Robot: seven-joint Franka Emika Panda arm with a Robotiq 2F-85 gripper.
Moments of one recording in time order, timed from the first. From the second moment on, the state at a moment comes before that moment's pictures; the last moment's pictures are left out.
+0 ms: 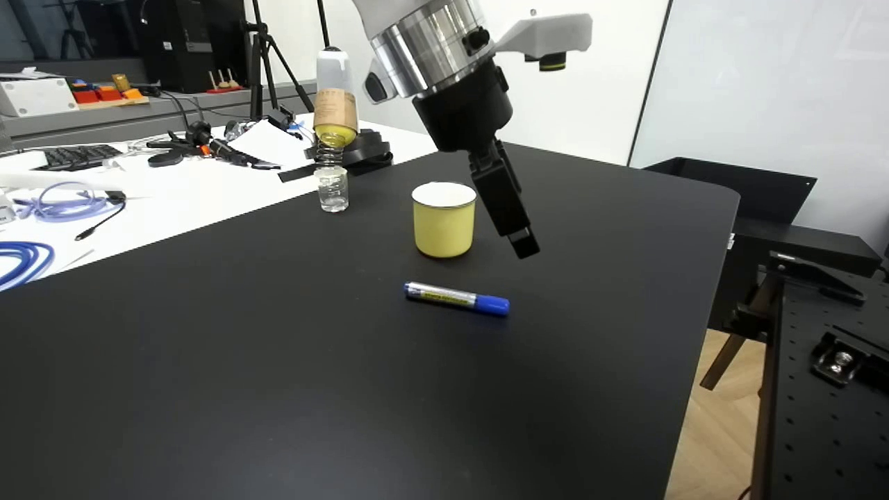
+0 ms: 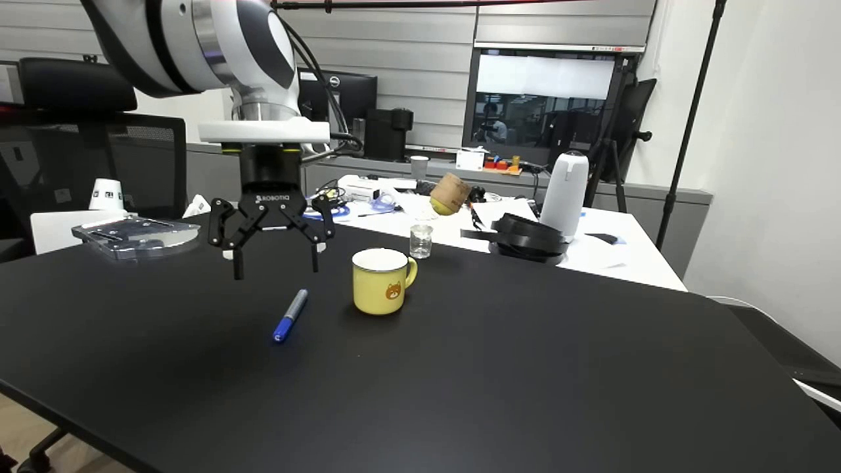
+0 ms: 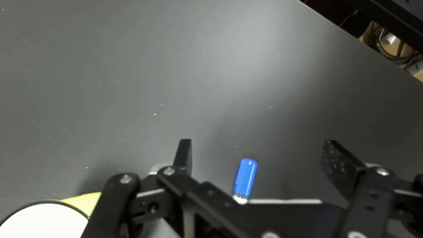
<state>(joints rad) 0.09 0.24 0.07 -2.31 -0.33 2.13 -0.27</state>
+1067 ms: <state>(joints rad) 0.10 0.33 0.07 -2.31 -0.22 2.44 -0.17</state>
